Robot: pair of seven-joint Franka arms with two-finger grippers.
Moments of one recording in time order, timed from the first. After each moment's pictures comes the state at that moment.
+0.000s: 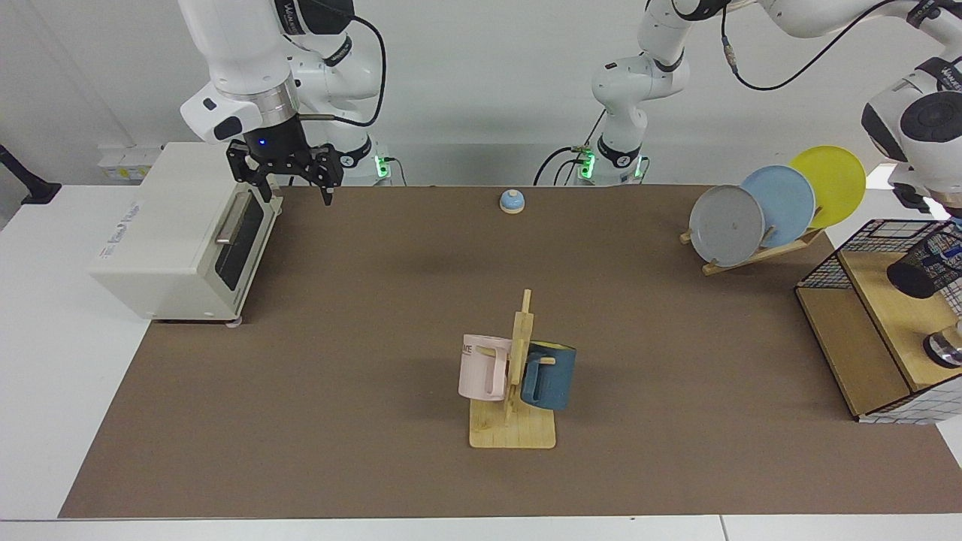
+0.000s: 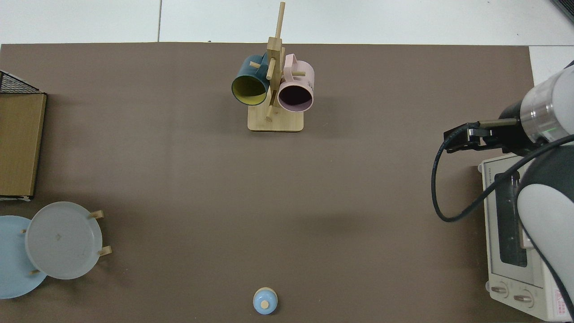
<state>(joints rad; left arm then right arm) 0.20 0.21 0.21 -1.66 0.88 2.17 1.77 0.01 0.06 0.16 -1.46 -0.06 1.50 0.20</state>
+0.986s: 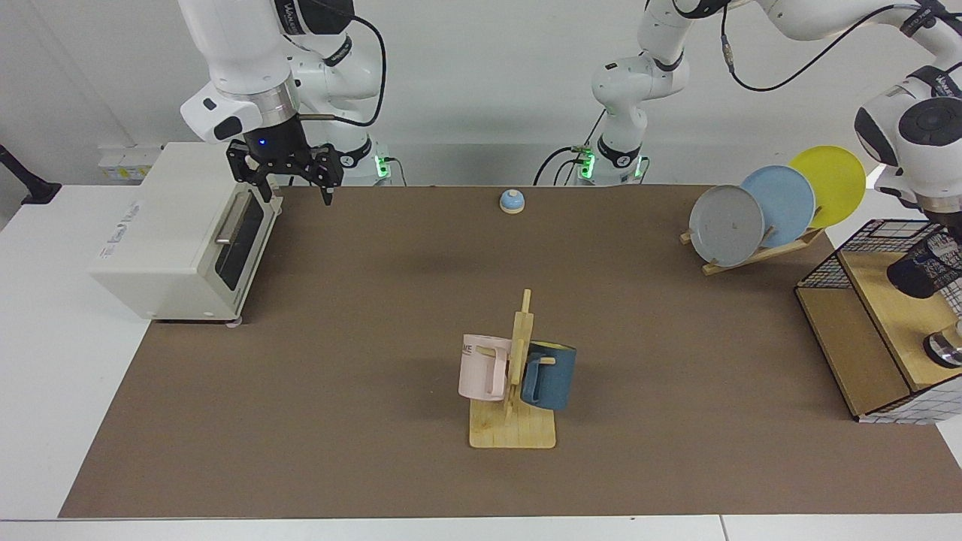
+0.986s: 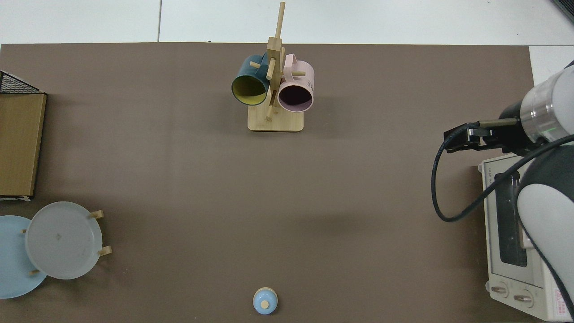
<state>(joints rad) 0.21 0.19 0.21 -1.73 0.80 2.19 1.77 0.01 0.06 0.16 -1.46 -0.06 1.50 0.20</state>
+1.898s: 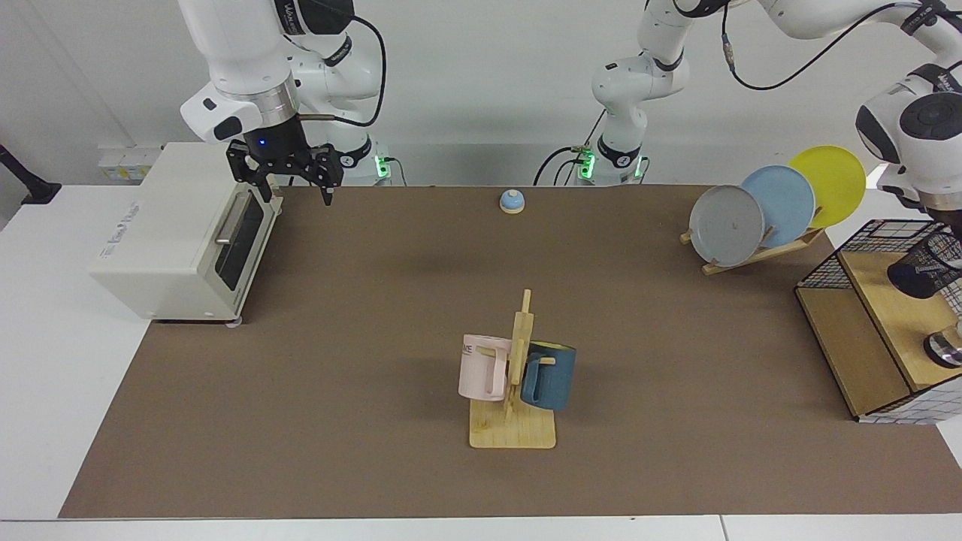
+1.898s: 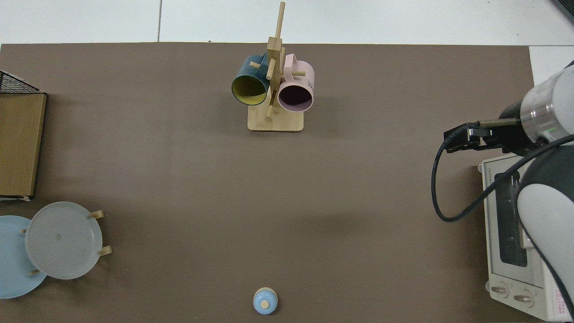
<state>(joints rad) 0.22 0.18 0.22 -1.73 0.80 2.23 1.77 0.01 0.06 0.16 -1.46 -0.06 1.50 0.20</state>
